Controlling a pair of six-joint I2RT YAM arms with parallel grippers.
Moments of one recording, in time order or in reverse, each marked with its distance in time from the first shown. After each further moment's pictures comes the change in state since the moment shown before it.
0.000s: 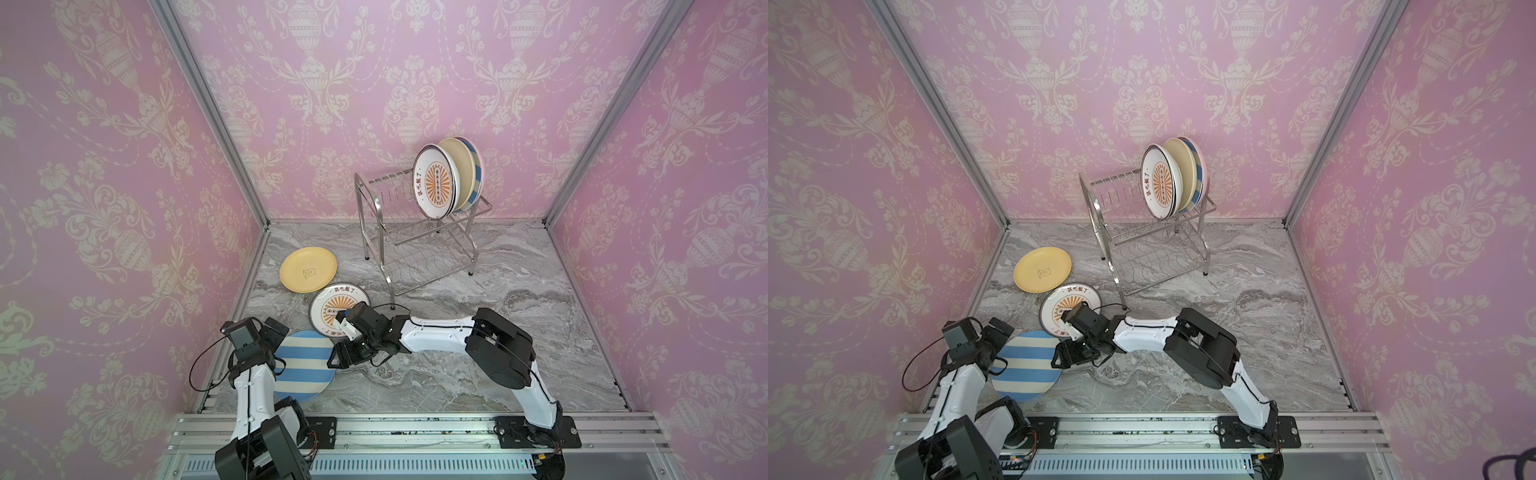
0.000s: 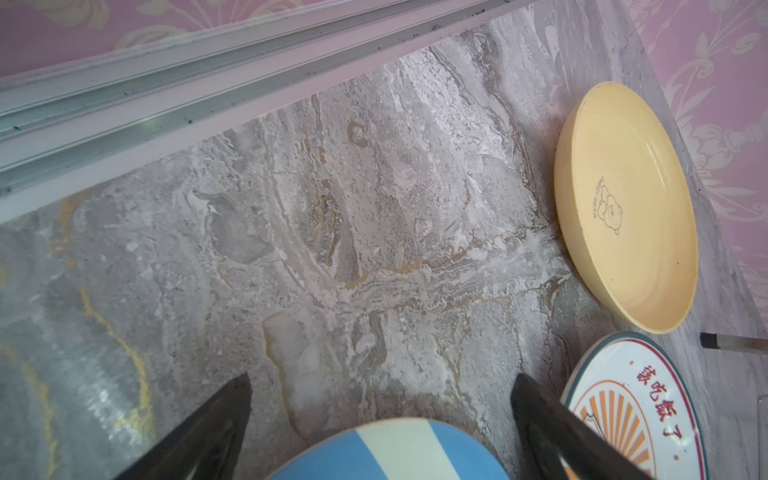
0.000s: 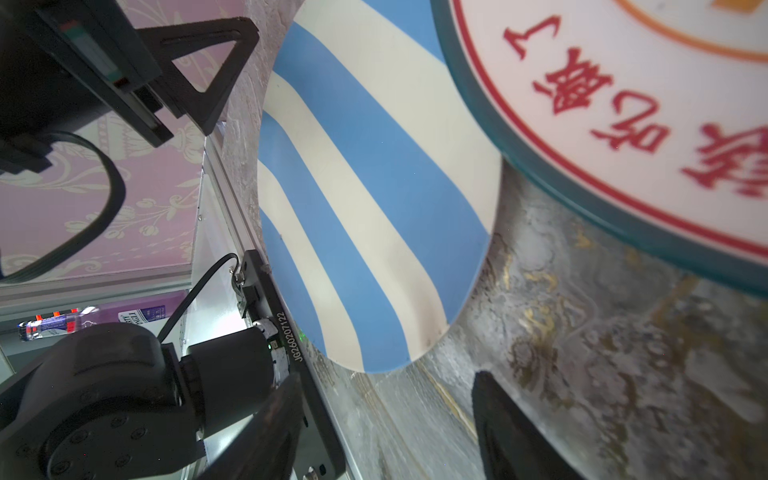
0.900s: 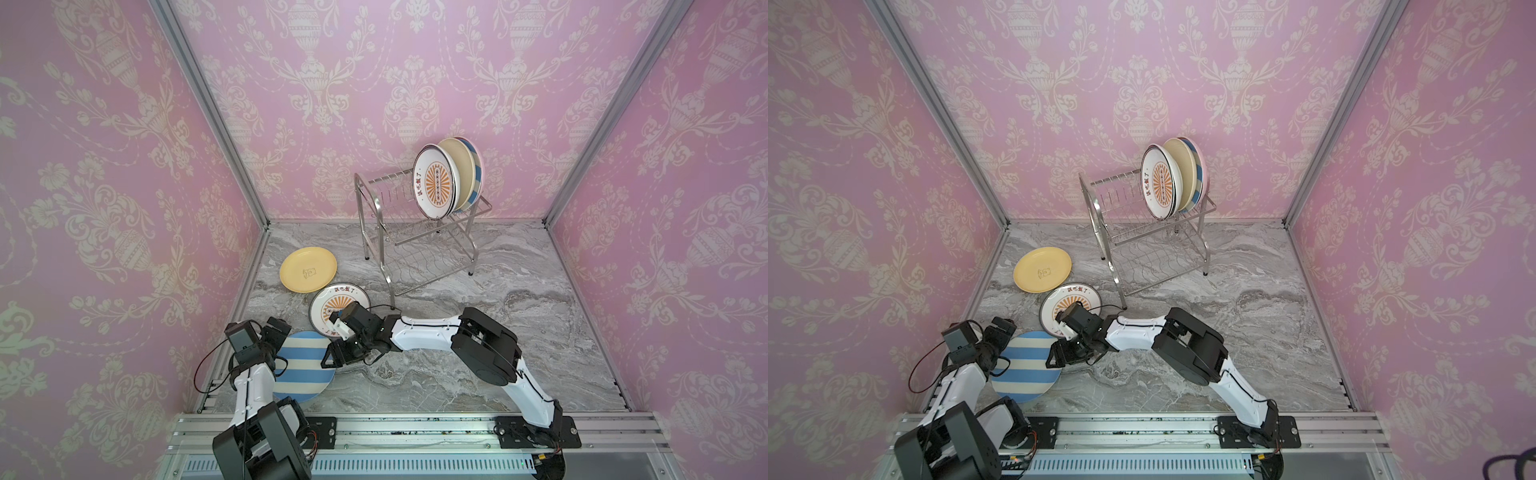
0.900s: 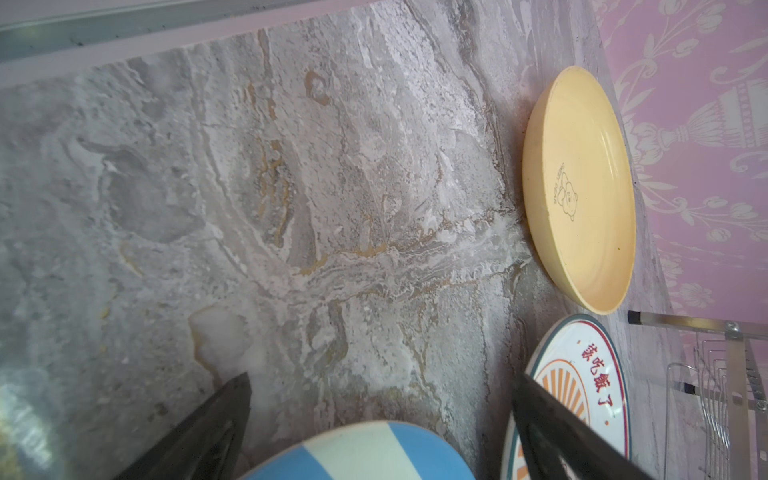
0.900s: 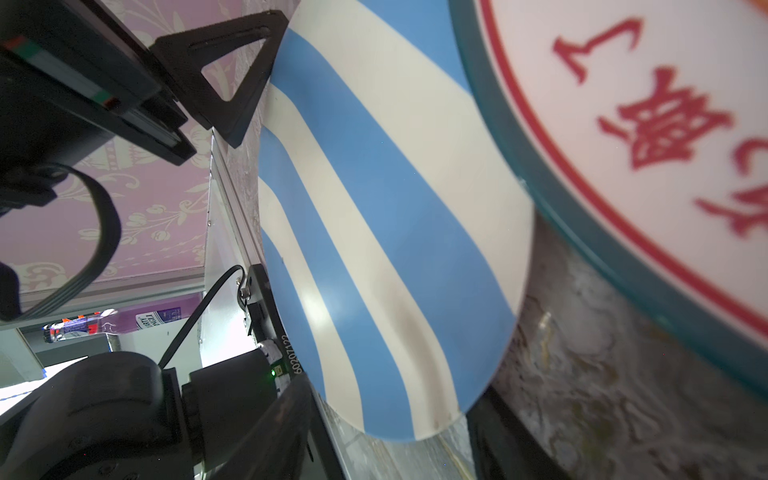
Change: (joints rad) left arm 0.024 0.032 -0.043 0.083 0.163 -0.062; right arm 0.000 0.097 0.089 0.032 -0.051 0.040
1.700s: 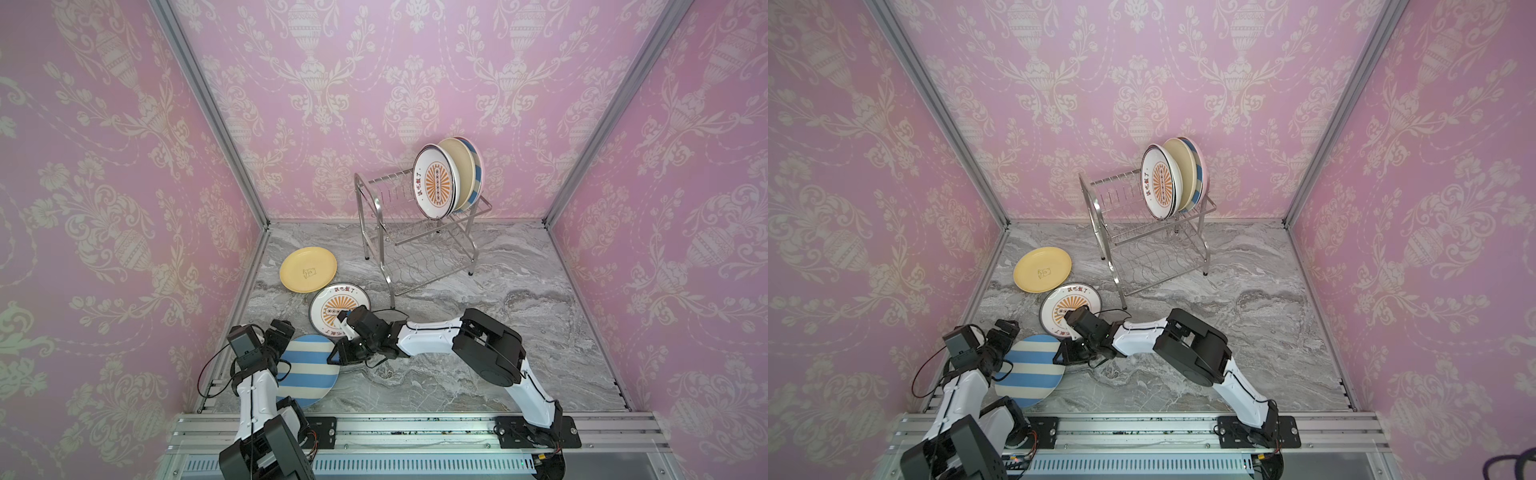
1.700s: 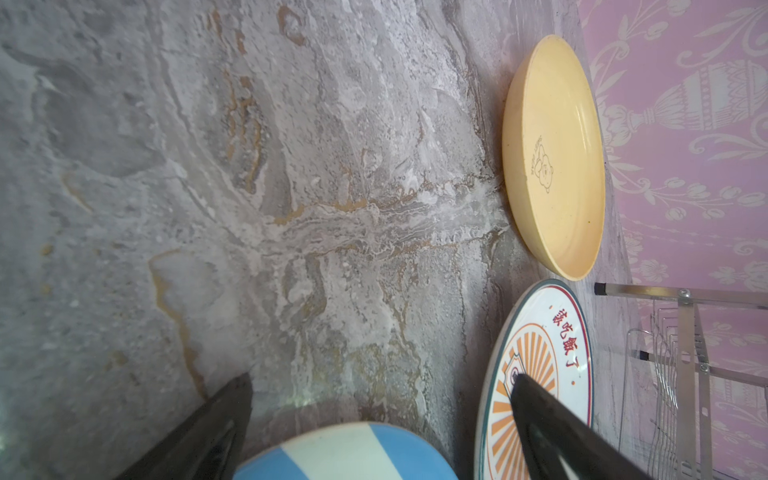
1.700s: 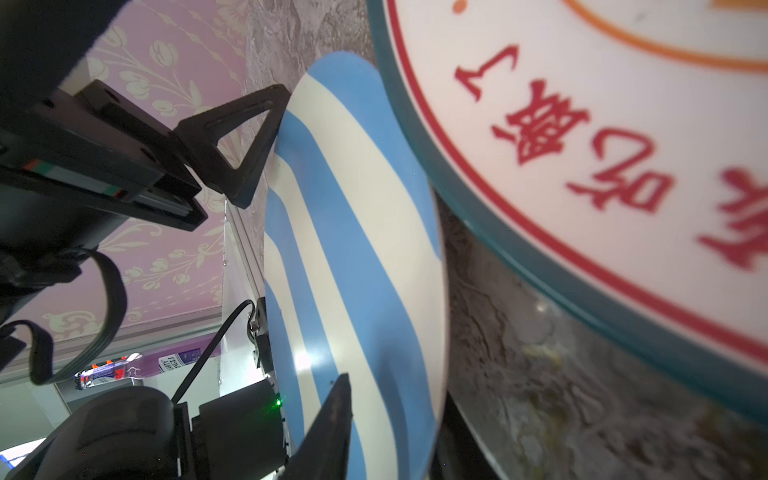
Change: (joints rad) left arm 0.000 -0.057 -0.030 -0.028 0.072 -0.027; right arm 0.000 -0.040 -0.142 0.209 0.069 0.141
